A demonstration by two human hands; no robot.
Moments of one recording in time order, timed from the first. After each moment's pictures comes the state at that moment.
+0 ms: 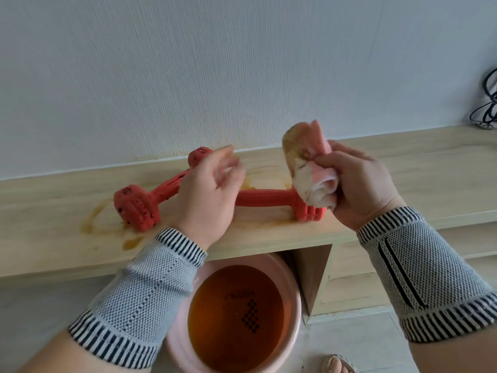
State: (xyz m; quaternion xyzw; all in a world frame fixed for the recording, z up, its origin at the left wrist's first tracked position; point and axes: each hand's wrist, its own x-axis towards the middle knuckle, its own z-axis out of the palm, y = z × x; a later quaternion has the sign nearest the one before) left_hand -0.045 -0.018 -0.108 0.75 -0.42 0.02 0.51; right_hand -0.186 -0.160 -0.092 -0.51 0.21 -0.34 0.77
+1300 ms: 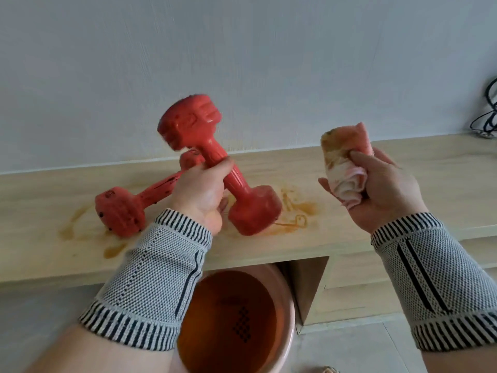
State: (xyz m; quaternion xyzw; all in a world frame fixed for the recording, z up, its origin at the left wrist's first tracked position) left_hand -0.031 -0.060 -0.101 0.64 -0.10 -0.29 0.71; right_hand -0.193 -0.198 -0.102 -0.39 0.30 -0.41 0.77
